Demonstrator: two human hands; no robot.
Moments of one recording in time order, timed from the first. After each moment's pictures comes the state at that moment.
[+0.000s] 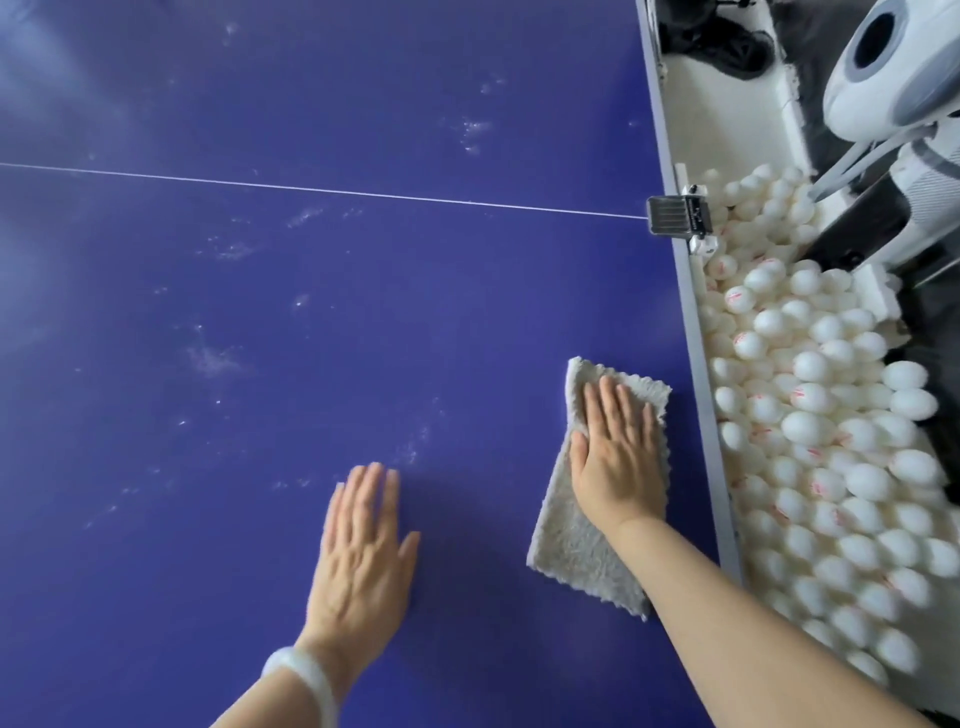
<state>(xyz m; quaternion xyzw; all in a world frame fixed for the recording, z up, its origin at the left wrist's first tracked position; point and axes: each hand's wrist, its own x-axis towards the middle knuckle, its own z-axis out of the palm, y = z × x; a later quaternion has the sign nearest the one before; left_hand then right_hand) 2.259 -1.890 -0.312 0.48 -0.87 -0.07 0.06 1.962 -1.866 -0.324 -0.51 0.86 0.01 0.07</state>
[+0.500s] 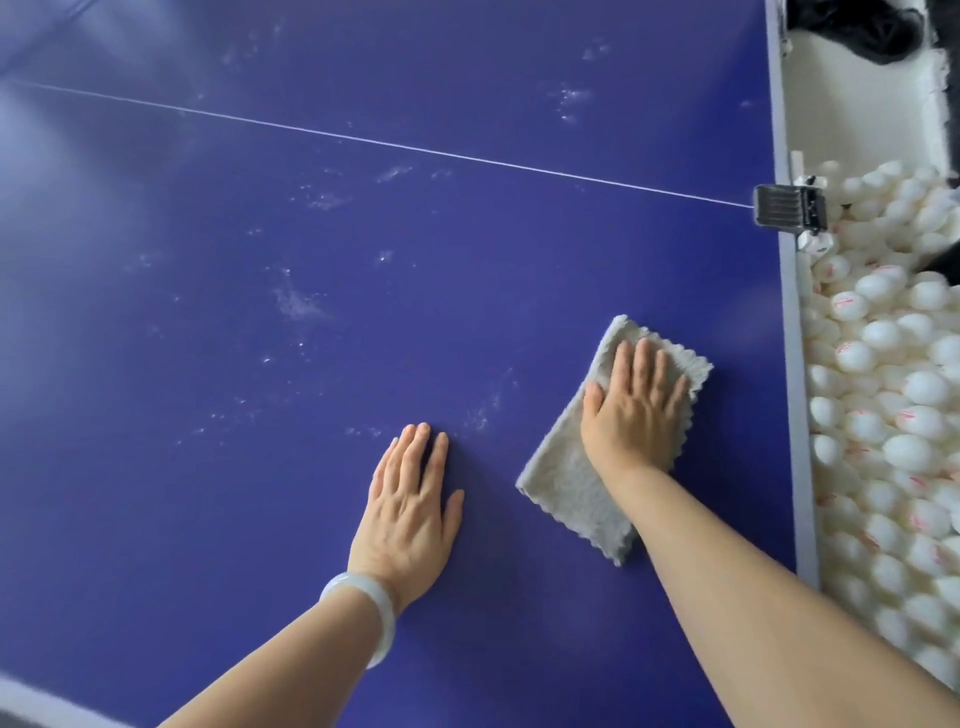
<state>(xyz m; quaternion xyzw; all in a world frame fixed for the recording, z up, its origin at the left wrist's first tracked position) 2.274 -1.897 -0.312 0.53 -0.84 -0.09 0.03 2.015 -1.926 -0.323 -0.50 0.86 0.00 0.07</state>
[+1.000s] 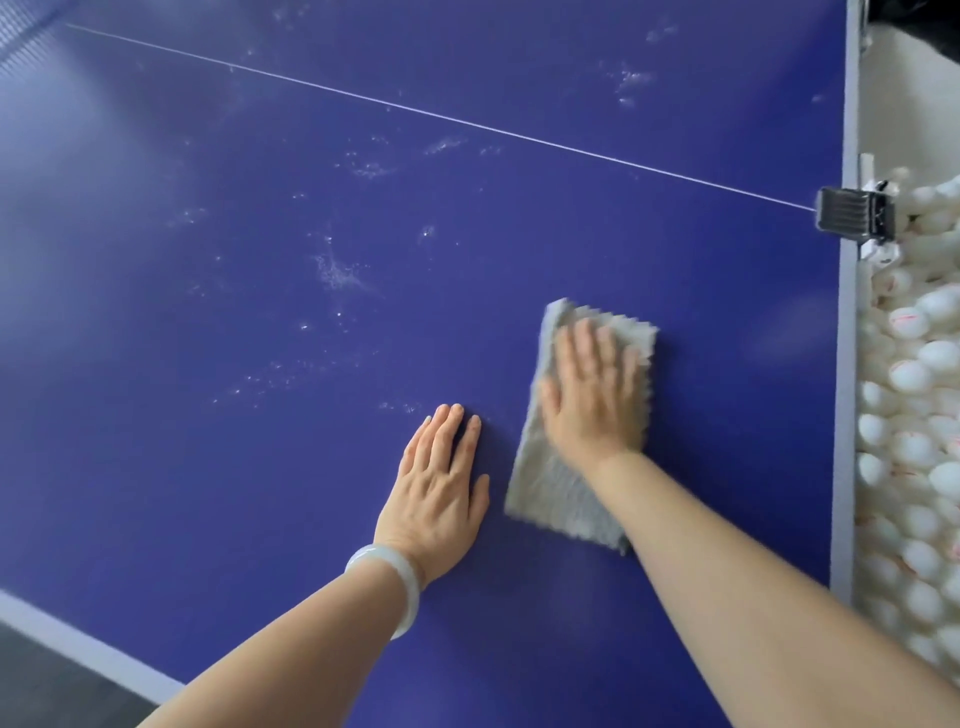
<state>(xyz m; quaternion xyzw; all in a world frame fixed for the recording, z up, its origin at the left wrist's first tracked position) 2.276 -1.900 -0.310 0.52 -0.85 -0.11 0.03 2.071 -1.949 -0.321 -0.63 0.77 0.01 0.05</state>
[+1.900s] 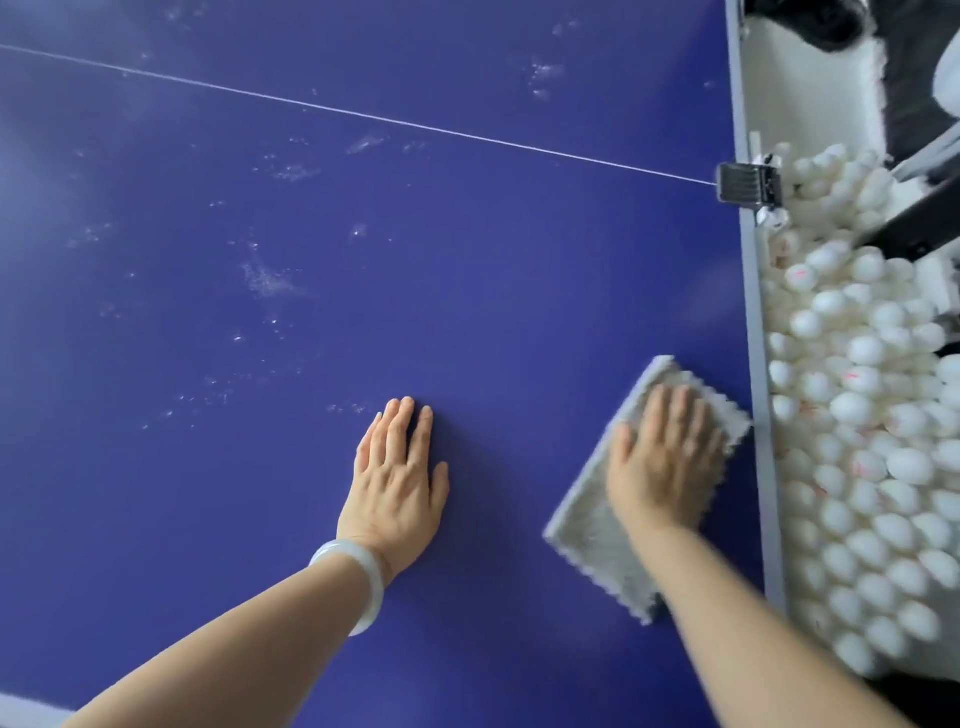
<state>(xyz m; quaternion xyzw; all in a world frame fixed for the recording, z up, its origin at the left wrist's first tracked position) 2.277 -1.901 -0.316 0.52 -0.84 -0.13 0.03 2.017 -1.829 -0.312 -0.41 0.91 -0.02 0.05</state>
